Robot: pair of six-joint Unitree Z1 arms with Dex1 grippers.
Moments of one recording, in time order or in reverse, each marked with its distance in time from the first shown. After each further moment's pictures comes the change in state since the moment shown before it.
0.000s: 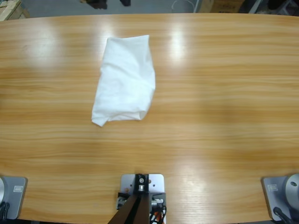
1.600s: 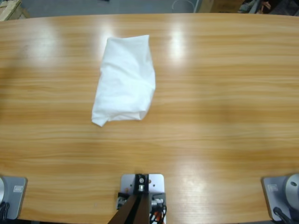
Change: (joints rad) arm 0 0.141 0.024 -0.221 0.368 -0.571 0.218; arm 1 -0.022 -0.007 -0.098 0.044 0.004 -0.001
